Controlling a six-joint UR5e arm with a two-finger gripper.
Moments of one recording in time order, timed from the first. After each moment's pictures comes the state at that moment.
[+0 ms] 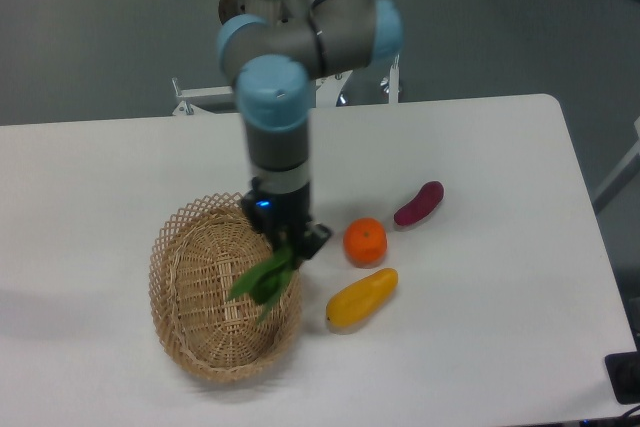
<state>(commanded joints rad) 2.46 -1.79 -1.74 -0.94 1.48 1.10</state>
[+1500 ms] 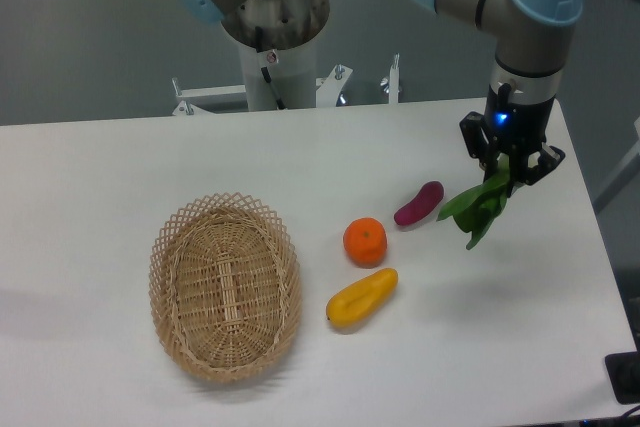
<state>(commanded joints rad) 2.77 -1.81 -1.60 -1.07 1.45 1.51</state>
